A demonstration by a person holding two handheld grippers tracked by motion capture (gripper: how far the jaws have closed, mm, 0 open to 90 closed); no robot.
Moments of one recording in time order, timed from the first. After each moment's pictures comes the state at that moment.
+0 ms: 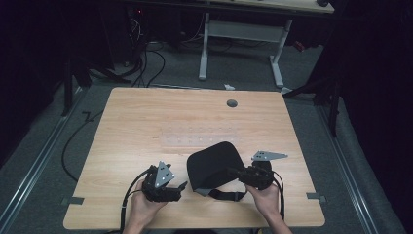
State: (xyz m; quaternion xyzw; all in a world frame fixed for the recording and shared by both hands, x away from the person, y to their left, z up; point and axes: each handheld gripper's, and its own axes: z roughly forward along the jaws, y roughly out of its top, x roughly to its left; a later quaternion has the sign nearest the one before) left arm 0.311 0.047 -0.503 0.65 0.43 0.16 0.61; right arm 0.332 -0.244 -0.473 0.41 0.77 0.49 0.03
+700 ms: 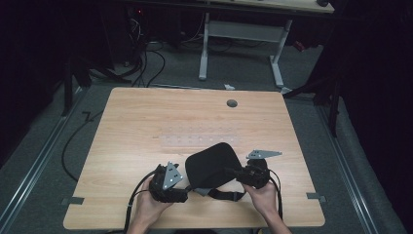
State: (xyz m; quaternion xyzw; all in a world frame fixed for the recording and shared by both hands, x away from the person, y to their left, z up) left arm 0.307 0.030 -0.499 0.66 0.41 0.15 0.61; right arm 0.337 -0.234 -0.473 0.42 0.78 0.45 0.03
